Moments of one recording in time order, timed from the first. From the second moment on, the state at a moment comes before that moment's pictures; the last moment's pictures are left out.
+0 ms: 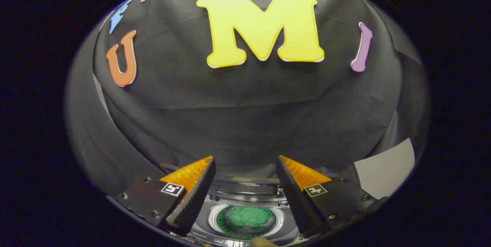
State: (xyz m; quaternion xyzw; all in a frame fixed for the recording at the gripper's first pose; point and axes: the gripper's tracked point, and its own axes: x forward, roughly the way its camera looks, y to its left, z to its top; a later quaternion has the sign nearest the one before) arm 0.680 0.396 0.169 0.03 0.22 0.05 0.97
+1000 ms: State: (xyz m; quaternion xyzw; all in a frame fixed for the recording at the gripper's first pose) arm 0.685 0.389 0.114 0.02 0.26 0.01 0.97
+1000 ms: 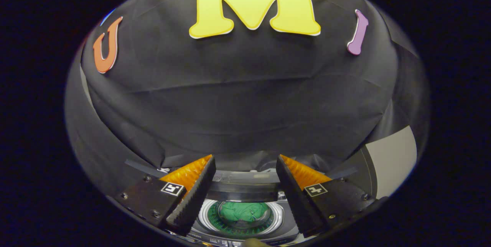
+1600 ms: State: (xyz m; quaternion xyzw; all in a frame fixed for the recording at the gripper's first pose) arm 0.611 0.391 0.082 0.02 0.26 0.03 0.97
